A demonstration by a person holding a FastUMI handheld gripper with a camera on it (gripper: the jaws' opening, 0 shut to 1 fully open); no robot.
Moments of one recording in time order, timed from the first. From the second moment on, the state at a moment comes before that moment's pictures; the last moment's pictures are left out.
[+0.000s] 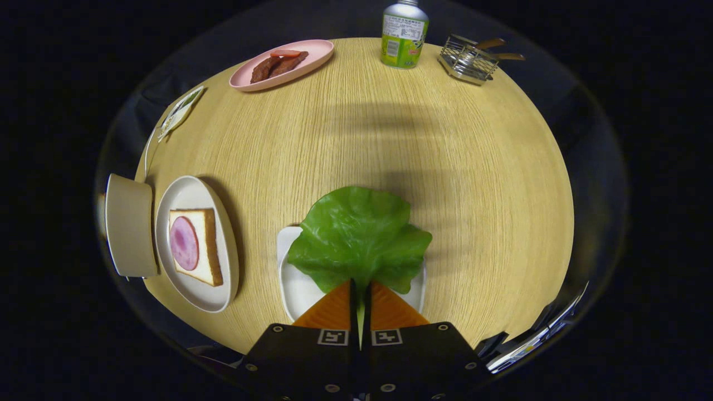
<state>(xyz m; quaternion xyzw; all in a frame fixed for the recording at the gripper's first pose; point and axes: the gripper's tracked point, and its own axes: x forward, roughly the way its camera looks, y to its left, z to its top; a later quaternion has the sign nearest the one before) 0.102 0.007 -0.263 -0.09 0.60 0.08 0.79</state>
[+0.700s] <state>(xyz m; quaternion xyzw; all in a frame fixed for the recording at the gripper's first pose) 0.075 0.132 -0.176 -0.13 0.53 0.18 0.82</state>
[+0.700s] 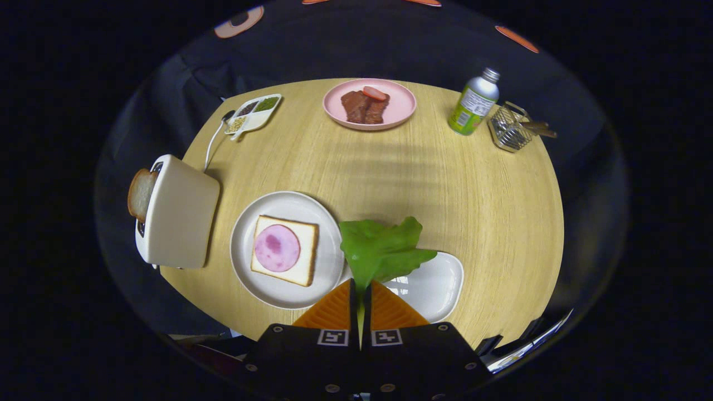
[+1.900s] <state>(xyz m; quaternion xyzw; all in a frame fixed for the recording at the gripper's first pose) 0.049 0.230 -0.239 -0.21 0.54 0.21 0.79</state>
